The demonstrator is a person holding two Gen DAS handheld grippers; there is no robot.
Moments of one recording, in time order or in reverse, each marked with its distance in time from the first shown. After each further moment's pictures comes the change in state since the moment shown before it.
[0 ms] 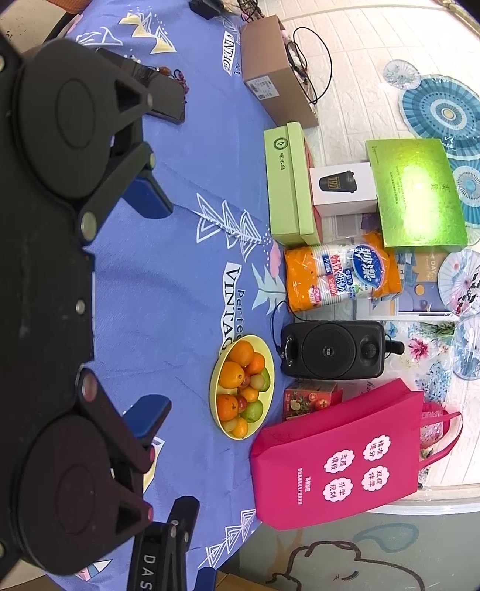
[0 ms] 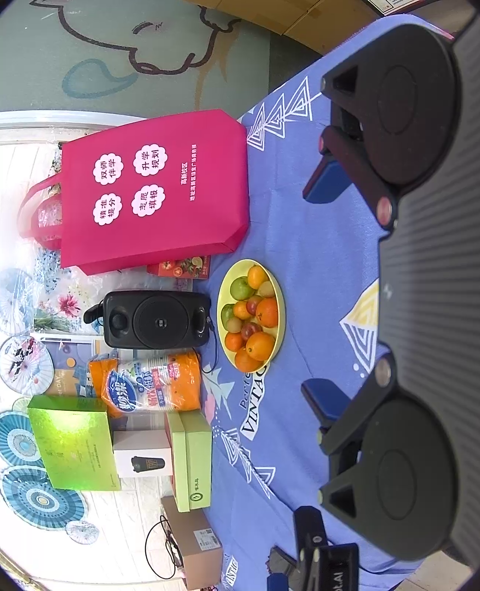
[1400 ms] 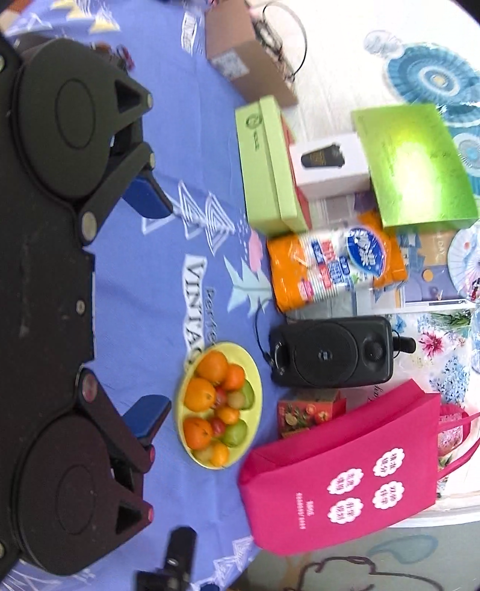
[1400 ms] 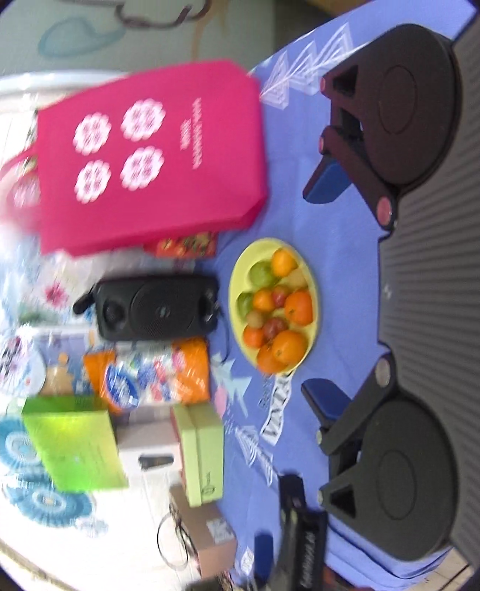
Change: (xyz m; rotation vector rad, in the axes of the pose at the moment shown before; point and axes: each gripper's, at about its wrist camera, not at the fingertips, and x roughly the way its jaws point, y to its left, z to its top) left arm 0.103 -0.012 0.050 0.074 0.004 0.040; right arm 0.077 -0.036 0.037 0.050 0.052 0.091
